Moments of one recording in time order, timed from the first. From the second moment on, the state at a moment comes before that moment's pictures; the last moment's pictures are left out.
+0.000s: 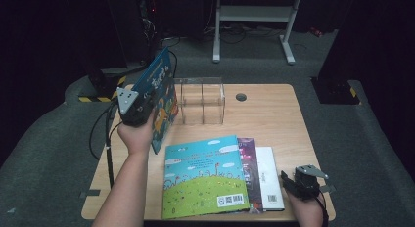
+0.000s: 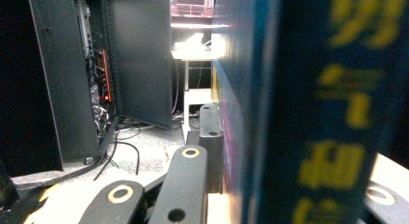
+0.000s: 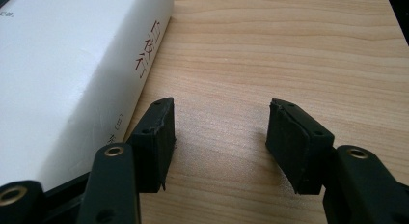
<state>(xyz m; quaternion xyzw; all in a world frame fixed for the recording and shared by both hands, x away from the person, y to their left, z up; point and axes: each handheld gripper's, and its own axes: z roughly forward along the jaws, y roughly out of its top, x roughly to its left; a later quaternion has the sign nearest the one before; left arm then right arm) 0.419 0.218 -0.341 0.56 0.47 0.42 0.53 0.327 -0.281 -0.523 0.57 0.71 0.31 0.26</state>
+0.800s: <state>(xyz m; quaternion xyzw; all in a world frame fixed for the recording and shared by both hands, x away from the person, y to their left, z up) 0.453 0.210 -0.348 0.55 0.48 0.43 0.53 0.327 -0.281 -0.523 0.57 0.71 0.31 0.26</state>
